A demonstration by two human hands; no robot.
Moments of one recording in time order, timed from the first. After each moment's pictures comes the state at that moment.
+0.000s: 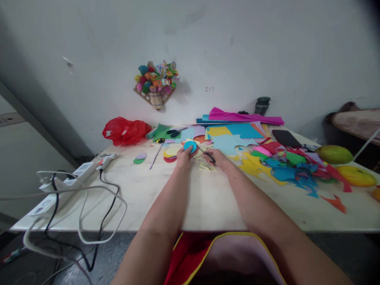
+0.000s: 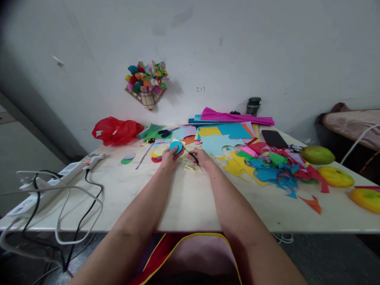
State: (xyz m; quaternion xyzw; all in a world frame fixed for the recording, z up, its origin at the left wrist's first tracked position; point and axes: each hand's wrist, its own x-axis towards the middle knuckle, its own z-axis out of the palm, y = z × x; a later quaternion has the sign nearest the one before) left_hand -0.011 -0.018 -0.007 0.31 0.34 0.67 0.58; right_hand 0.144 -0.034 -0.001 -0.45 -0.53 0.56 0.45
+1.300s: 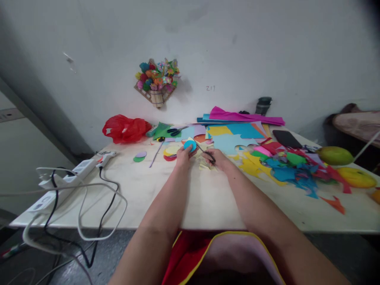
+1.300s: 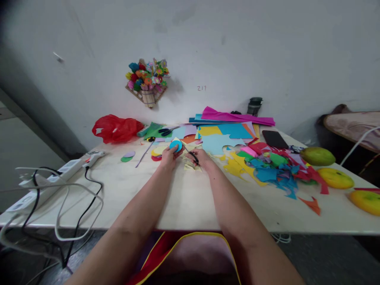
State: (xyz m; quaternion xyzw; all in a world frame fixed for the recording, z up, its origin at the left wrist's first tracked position) left_hand -0.012 -0.016 -0.011 0.32 0.36 0.67 0.57; right_hand 0.142 -0.037 -0.003 -0.45 -0.52 0.56 0.46
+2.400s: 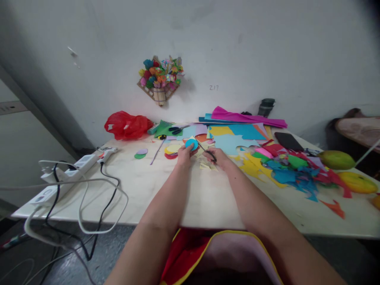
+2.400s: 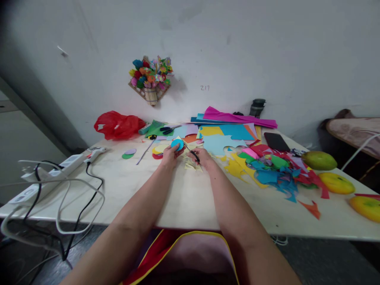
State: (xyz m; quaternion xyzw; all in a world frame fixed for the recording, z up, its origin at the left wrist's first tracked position) left_hand -0.011 -0.017 -0.008 0.31 0.37 0.66 0.57; right_hand 0.141 -0.045 0.009 -0.47 -0.53 0.54 0.45
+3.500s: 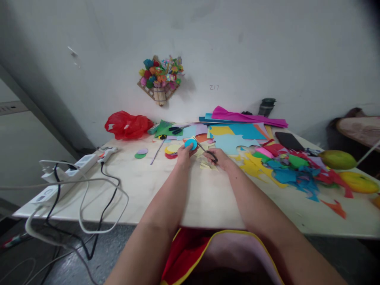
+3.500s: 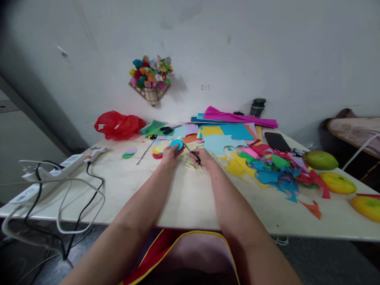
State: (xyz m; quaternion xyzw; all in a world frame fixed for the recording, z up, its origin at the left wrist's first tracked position) left_hand -0.012 -0.021 -0.003 0.30 0.38 0.67 0.57; right_hand 0.144 -0.044 0.004 -0.47 -0.54 0.55 0.43
